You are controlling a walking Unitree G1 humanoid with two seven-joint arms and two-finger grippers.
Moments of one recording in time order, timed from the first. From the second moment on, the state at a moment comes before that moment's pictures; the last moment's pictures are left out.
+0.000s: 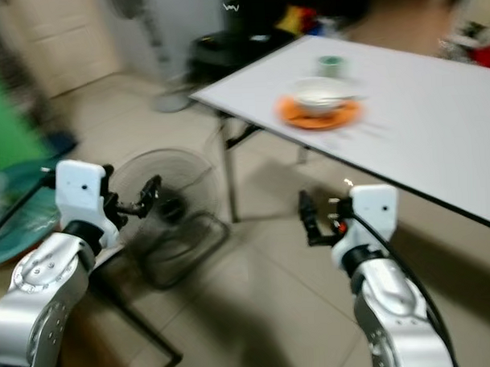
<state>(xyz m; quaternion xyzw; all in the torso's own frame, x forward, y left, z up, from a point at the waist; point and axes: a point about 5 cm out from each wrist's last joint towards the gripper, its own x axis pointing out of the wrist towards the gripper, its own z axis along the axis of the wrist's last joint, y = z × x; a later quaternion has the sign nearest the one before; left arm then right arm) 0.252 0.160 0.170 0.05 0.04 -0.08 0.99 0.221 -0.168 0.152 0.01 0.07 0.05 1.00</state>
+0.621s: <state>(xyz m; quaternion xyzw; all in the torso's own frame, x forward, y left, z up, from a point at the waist) 0.245 0.172 0.169 0.06 0.03 -0.03 1.00 0.230 -0.163 0.152 0.03 0.08 0.10 0.99</state>
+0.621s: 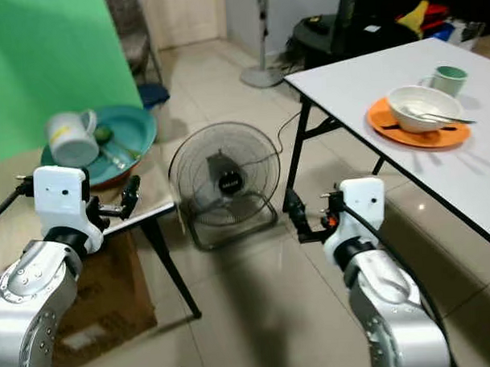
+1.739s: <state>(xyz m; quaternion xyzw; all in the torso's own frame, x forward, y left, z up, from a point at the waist) 0.243 0.171 0.180 0.07 0.01 -0.05 1.00 0.247 -0.153 0.161 0.02 0.06 0.15 0.99</state>
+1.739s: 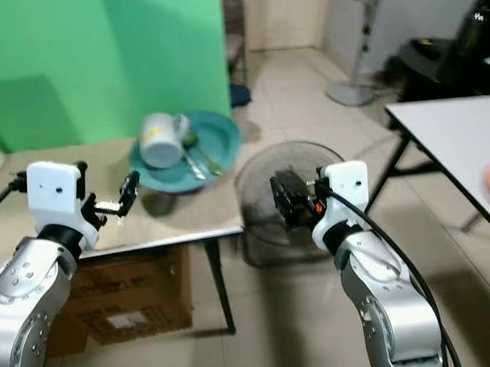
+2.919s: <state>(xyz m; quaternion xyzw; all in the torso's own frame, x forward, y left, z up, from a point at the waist) 0.243 0.158 0.183 0.09 0.02 -0.24 0.97 0.344 -0.130 0.201 0.14 0.13 0.16 0.97</state>
